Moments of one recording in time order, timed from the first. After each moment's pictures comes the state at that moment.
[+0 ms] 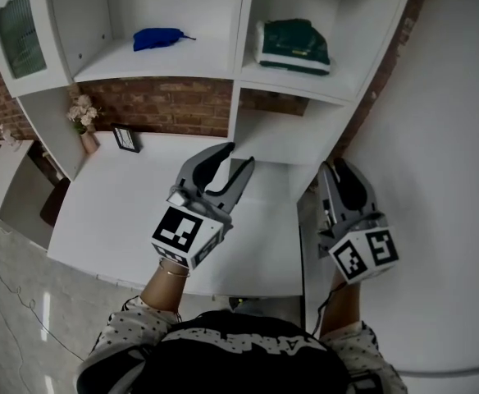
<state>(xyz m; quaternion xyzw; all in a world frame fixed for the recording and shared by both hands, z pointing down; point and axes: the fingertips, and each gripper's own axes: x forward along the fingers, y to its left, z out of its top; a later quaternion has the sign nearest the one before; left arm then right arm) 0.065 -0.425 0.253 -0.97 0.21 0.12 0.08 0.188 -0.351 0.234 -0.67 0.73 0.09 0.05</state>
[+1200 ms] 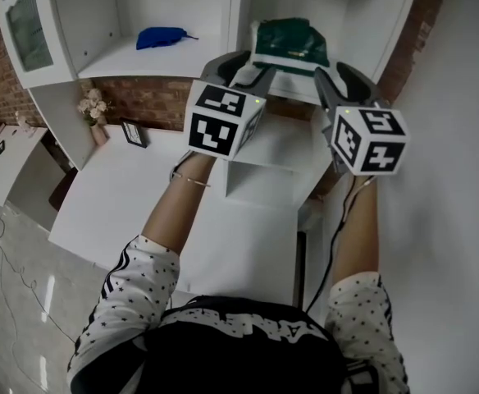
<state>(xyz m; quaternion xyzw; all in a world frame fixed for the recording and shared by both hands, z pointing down) 0.156 -0.546 0.154 -0.93 0.33 0.04 0.13 0.255 -0.495 0.138 -0.67 0.72 0.15 -0.07</state>
